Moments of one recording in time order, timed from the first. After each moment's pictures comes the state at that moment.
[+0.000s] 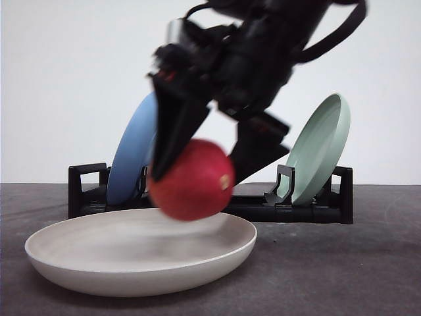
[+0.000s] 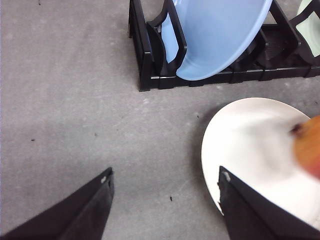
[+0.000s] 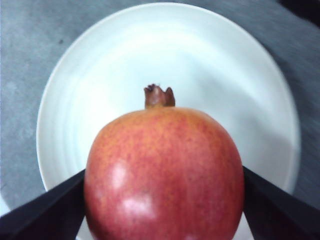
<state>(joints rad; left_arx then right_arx) -0.23 0.62 0.68 -0.72 0.10 -0.11 0.82 1.64 1.10 -0.47 -0.24 0.18</state>
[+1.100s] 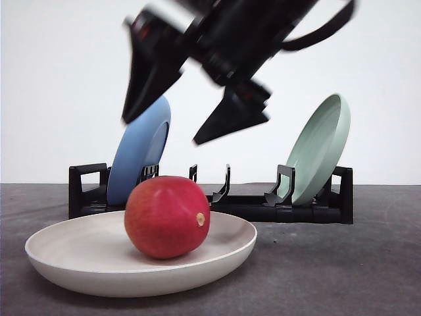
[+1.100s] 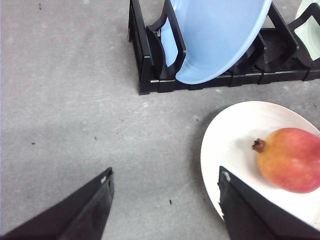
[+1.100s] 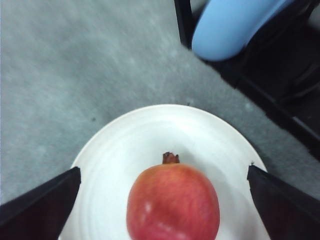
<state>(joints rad) -0.23 0.62 0.68 -0.71 0.10 -0.11 0.83 1.44 0.94 -0.17 -0.18 0.13</state>
